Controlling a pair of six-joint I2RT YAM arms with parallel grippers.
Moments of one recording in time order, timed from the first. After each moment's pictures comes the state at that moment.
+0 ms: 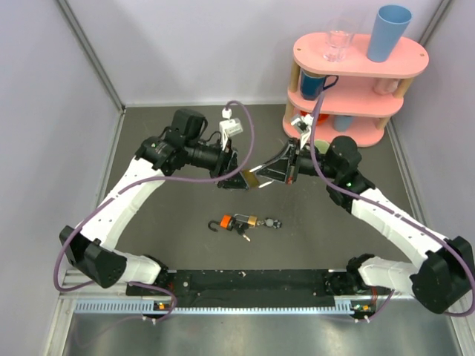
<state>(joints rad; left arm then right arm) -0.53 1.37 1.45 -0.84 0.94 0.02 0.54 1.17 0.87 0.43 -0.89 0.67</state>
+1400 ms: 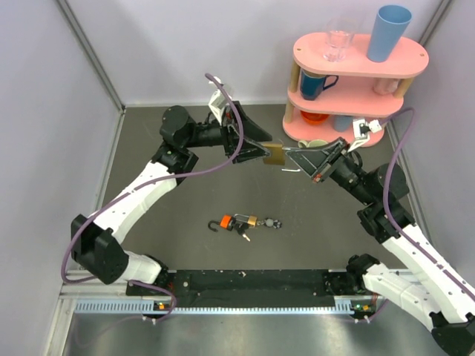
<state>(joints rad) -0.54 1.39 1.27 0.49 1.05 -0.65 0.55 0.75 0.81 0.27 -0.34 0.83</state>
